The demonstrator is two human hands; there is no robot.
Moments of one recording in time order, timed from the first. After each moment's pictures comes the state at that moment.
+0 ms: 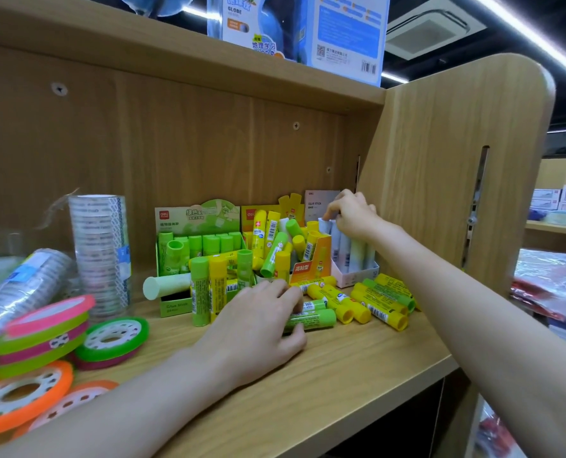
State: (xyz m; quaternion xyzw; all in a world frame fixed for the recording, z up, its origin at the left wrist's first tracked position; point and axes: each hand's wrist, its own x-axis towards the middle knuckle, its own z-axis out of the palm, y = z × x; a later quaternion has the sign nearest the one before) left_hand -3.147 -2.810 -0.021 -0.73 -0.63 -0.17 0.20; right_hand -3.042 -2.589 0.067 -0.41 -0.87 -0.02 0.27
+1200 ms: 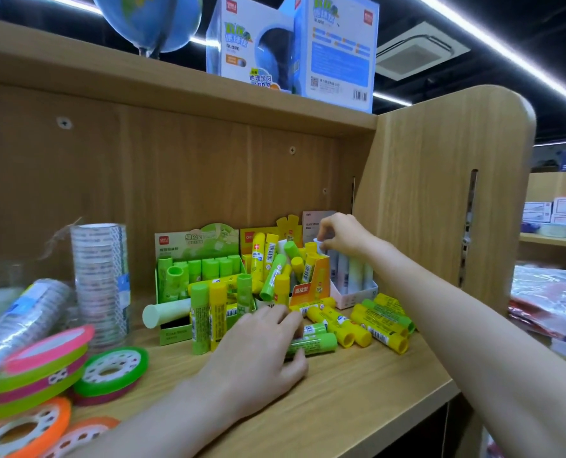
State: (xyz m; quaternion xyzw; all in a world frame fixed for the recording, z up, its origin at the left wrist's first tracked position) left_hand -3.147 -2.811 -0.022 -0.74 -0.61 -0.20 0.21; right_hand -3.047 -2.584 0.072 -0.35 -0.89 0.03 0.28
